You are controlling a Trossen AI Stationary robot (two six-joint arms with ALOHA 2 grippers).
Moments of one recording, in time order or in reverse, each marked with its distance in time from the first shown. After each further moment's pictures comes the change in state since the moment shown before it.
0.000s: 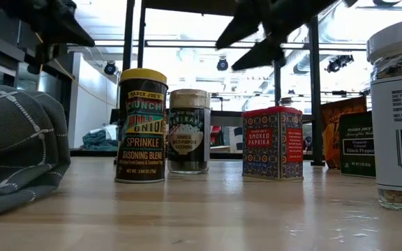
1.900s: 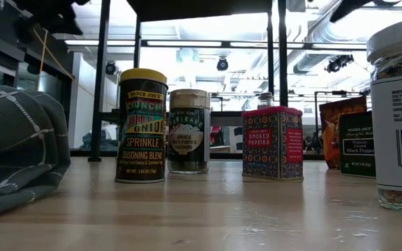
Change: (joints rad) left arm -0.413 0.129 -0.001 0.237 -1.460 -0.119; right arm 0.451 0.000 0.449 -1.329 0.379 0.996
